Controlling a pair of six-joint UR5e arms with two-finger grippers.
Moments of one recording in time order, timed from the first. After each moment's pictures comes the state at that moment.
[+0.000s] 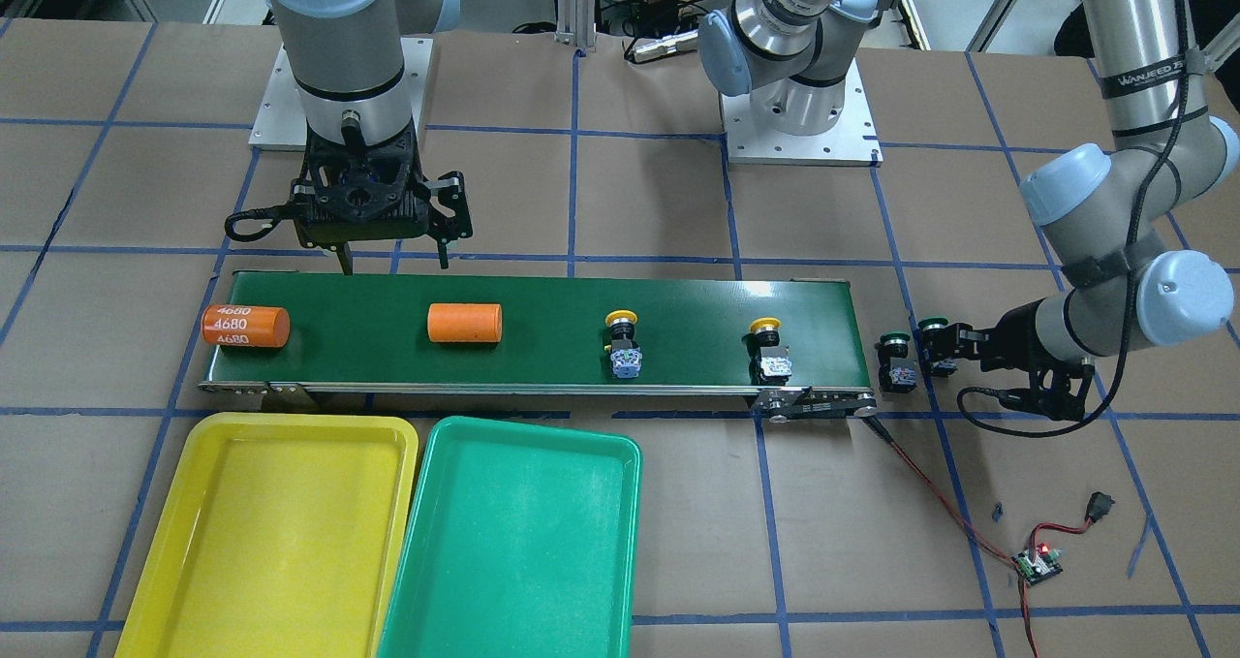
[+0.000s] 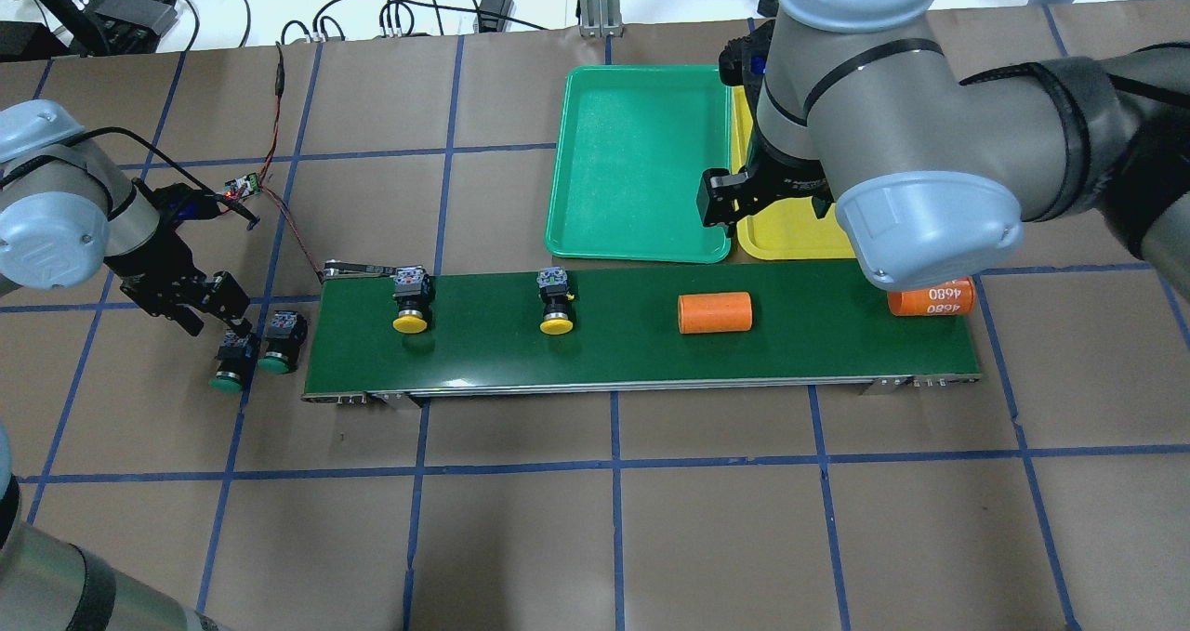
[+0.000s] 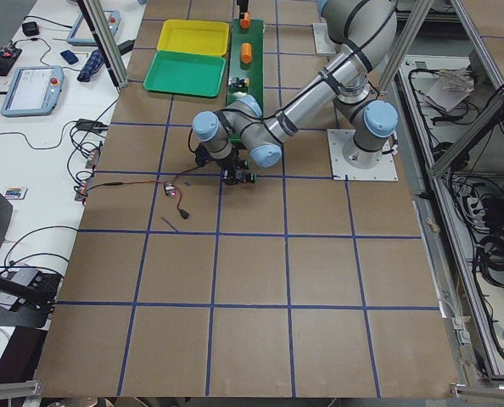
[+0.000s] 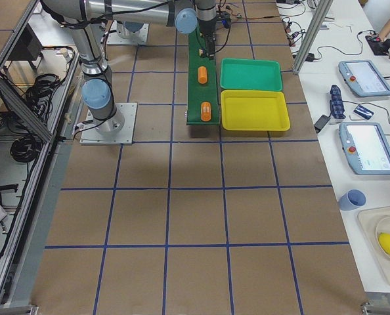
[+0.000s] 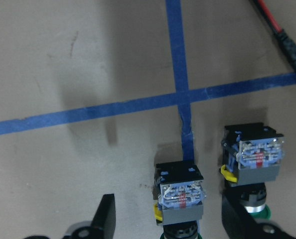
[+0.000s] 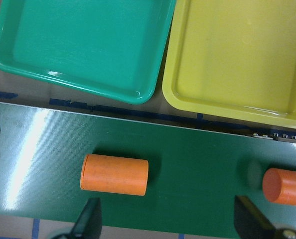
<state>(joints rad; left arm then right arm) -1.07 -1.96 -1.83 -1.21 1.61 0.63 1.76 -1.53 1.76 -1.91 -1.64 0.03</state>
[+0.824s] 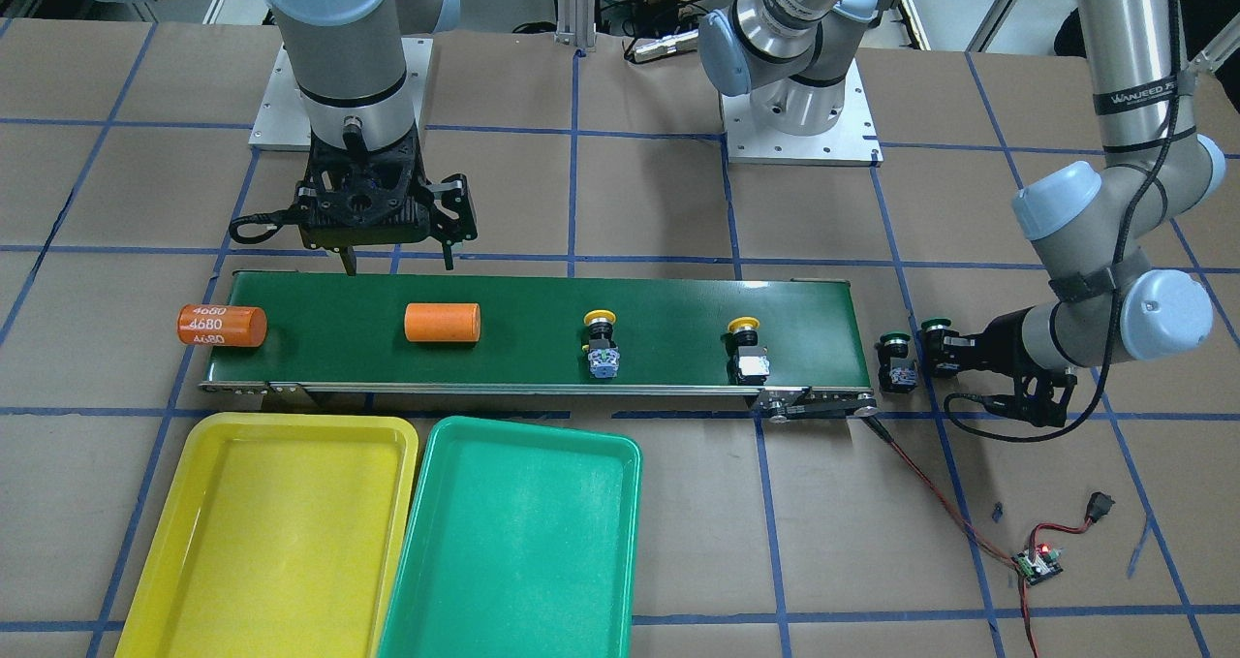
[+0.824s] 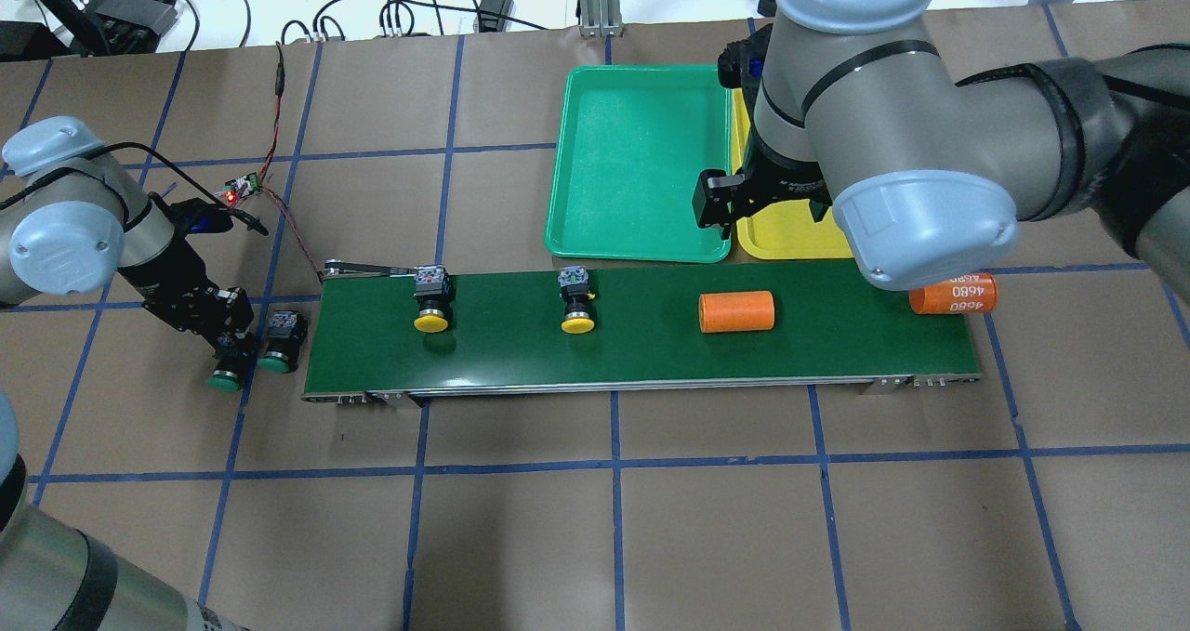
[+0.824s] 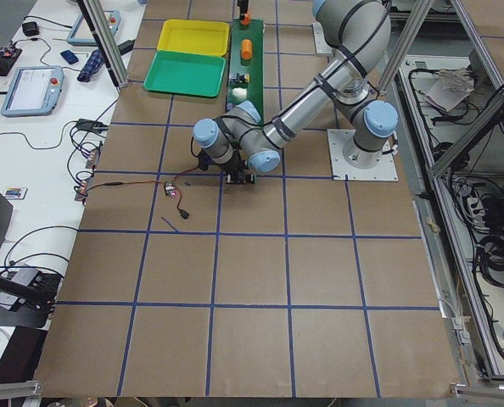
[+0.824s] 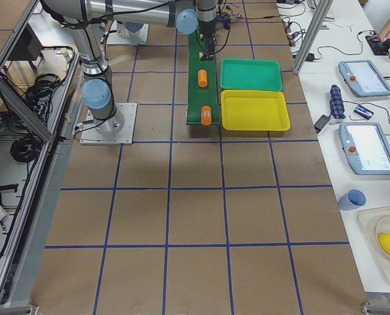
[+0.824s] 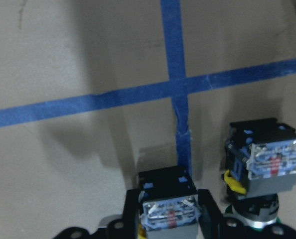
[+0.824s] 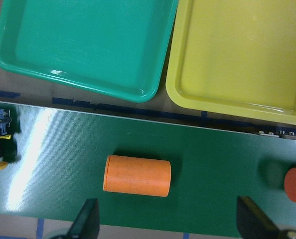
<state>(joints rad) -1.07 -2.00 -1.83 -1.21 1.61 0.63 1.76 -1.52 1.76 -1.91 -1.63 0.06</state>
